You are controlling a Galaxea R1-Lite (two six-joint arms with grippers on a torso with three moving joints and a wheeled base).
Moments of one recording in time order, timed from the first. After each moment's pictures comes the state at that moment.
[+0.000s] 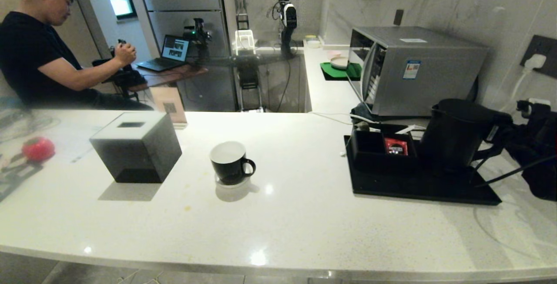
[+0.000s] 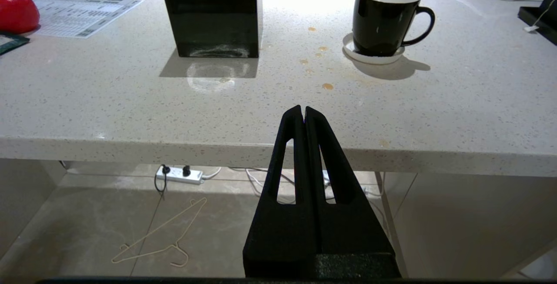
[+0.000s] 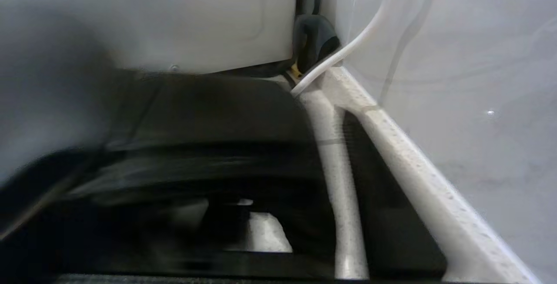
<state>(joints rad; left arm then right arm) 0.00 0.00 0.00 0.00 0.00 -0.02 -0.38 2.21 -1.05 -1.18 -0.03 0.03</state>
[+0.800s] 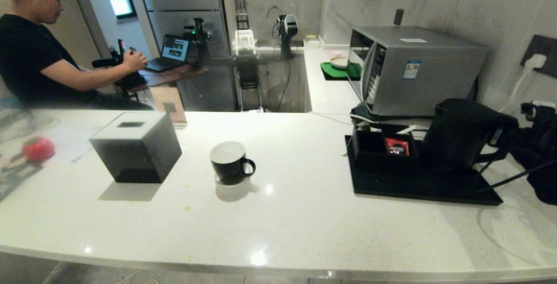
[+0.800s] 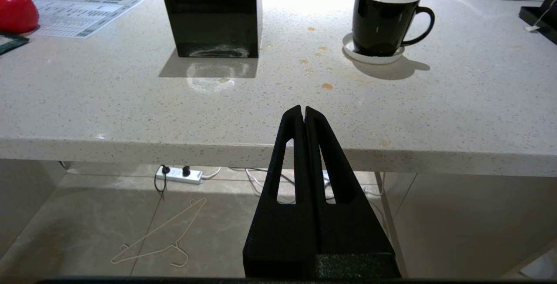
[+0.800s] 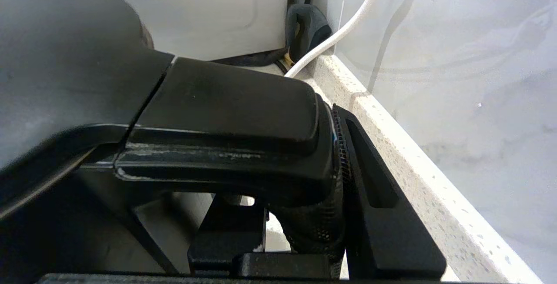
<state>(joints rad) 0.00 0.00 0.00 0.00 0.00 -0.02 -0.38 2.16 -0.97 -1.20 -0.03 0.02</state>
